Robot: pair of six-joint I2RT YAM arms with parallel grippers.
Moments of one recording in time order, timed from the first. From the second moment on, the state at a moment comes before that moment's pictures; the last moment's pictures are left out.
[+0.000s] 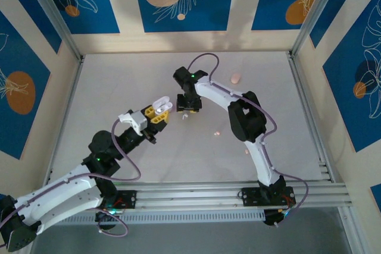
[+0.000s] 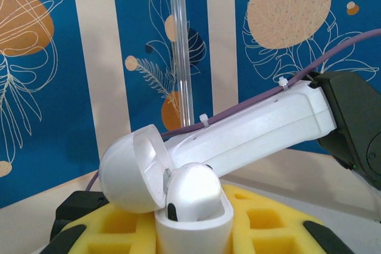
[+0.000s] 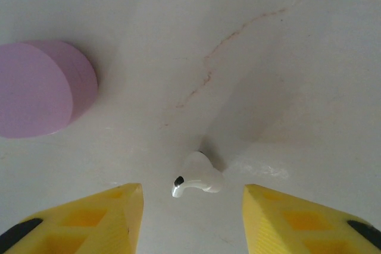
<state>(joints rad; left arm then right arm) -0.88 0.67 0.47 0.51 0.03 0.06 0.67 2.28 1.94 -1.04 -0.08 0.61</state>
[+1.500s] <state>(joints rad) -0.88 0.72 0.47 0.50 0.03 0.05 0.64 2.25 1.81 -1.09 0.03 0.50</state>
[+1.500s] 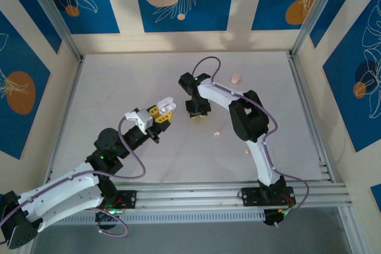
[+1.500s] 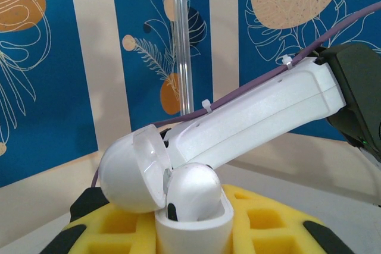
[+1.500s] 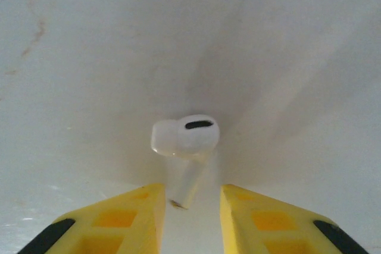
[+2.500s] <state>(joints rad) -0.88 0.73 0.47 0.50 0.03 0.05 0.60 2.34 2.00 -1.13 -0.01 0.47</state>
